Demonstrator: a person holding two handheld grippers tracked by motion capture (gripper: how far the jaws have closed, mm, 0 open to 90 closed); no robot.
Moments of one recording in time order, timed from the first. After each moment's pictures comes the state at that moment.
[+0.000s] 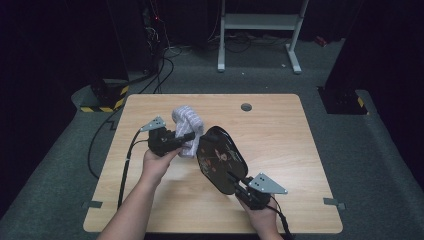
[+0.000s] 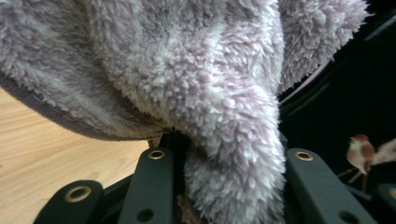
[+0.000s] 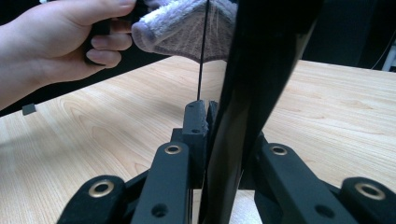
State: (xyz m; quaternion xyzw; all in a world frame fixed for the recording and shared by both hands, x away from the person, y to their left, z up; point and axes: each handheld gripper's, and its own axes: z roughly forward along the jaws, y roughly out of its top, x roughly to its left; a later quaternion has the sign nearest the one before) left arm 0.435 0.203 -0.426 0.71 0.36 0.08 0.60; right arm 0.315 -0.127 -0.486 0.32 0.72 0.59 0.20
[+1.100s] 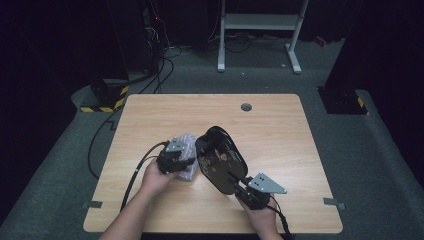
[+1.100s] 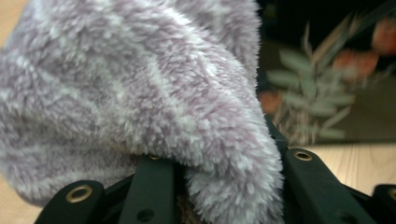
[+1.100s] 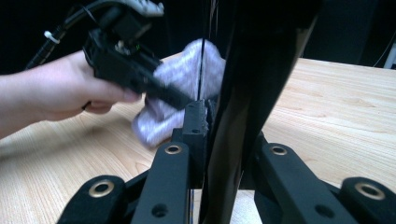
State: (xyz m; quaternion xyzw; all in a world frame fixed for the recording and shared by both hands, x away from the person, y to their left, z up) left arm 0.423 0.178 -0.497 0.86 0.32 0.13 0.38; right arm 0.316 -0.126 -0.487 0.32 0.72 0.59 0.20
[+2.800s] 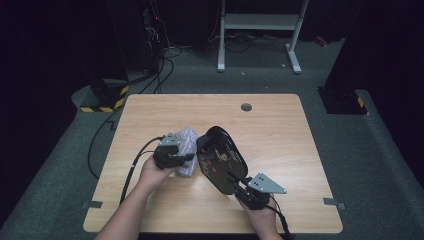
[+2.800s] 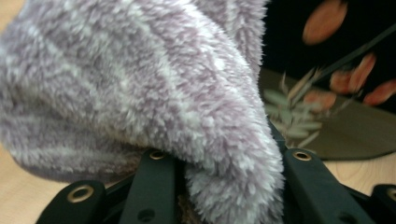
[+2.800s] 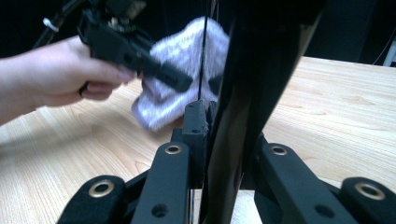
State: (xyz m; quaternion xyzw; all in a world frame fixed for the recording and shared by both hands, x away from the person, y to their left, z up) left arm 0.429 0.190 -0.480 0.84 0.32 0.11 0.43; right arm 0.316 -0.125 -0.487 0.32 0.72 0.58 0.20
